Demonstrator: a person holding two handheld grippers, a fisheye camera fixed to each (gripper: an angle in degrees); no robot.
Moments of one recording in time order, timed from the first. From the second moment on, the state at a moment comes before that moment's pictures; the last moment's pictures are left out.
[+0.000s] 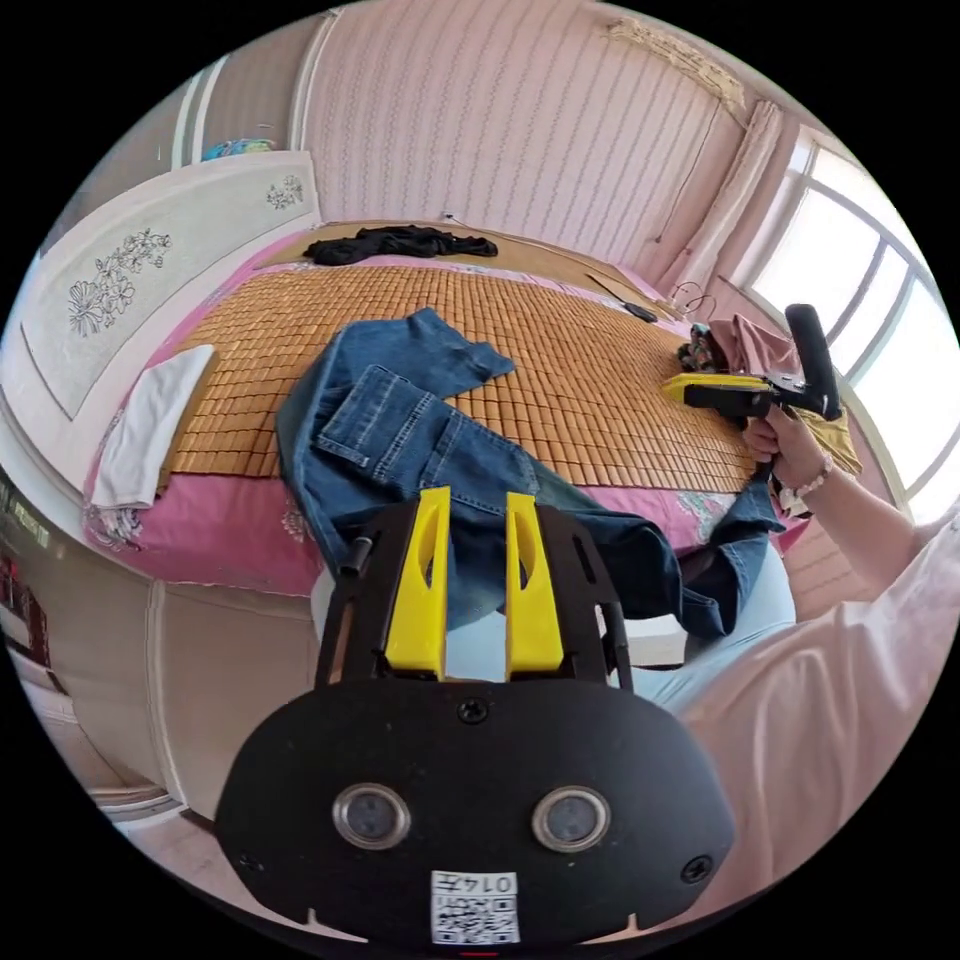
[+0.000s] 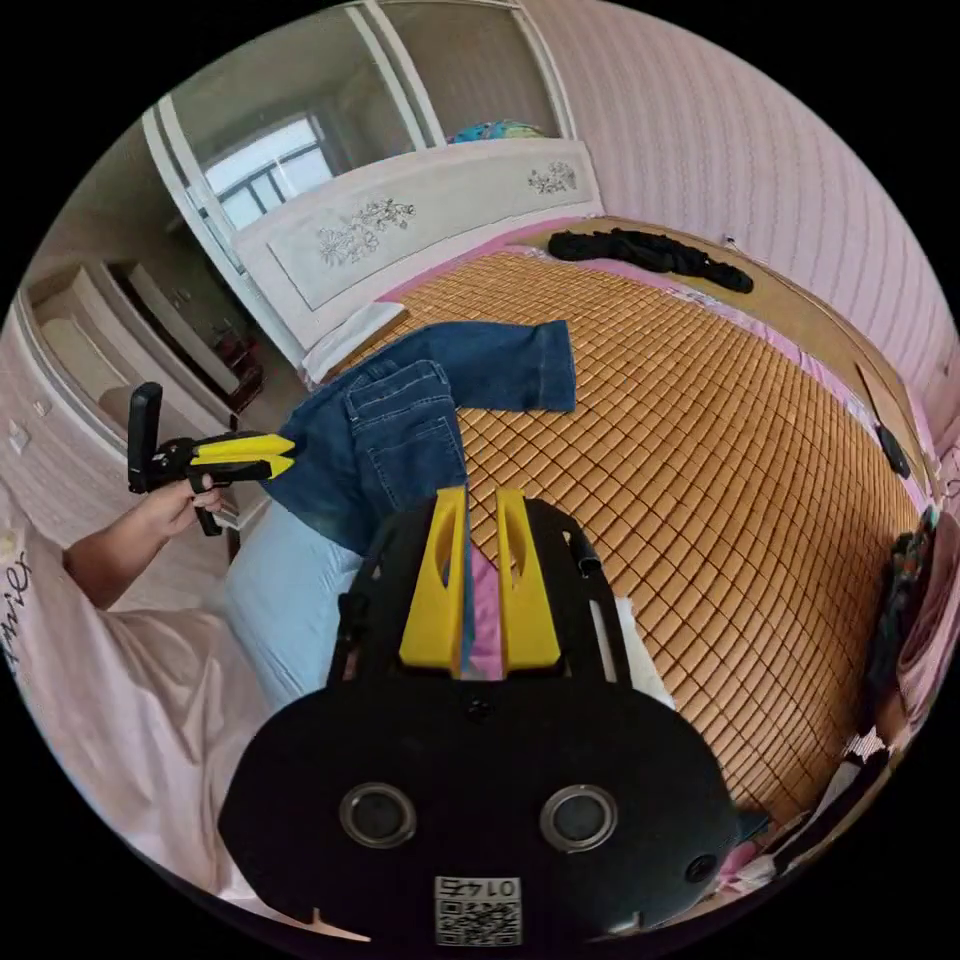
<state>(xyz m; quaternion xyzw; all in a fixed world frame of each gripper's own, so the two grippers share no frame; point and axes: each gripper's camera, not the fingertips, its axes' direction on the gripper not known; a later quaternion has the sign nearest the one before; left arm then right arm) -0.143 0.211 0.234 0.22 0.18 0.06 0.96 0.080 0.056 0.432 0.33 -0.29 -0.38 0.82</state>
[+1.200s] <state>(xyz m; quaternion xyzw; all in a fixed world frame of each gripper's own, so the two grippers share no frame) -0.203 0.084 0.263 0.18 0.27 0.00 0.94 0.038 0.137 0.673 0.30 -0.07 -0.46 0.84</state>
